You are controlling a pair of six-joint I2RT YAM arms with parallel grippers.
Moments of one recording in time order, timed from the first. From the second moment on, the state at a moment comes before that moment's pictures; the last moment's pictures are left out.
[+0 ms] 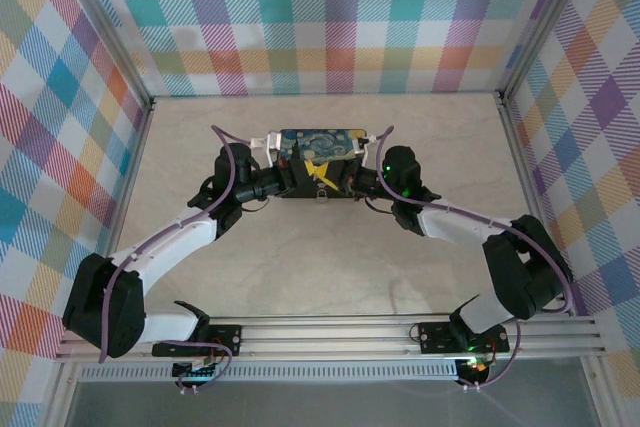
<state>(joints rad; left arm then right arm) -0.47 1.30 0.81 0.20 0.55 -0.90 0.59 1.49 0.79 0.59 -0.65 1.27</state>
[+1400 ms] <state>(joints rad) -0.45 1.33 0.82 0.10 0.55 -0.86 0.60 1.42 0.81 0.33 -0.81 1.02</state>
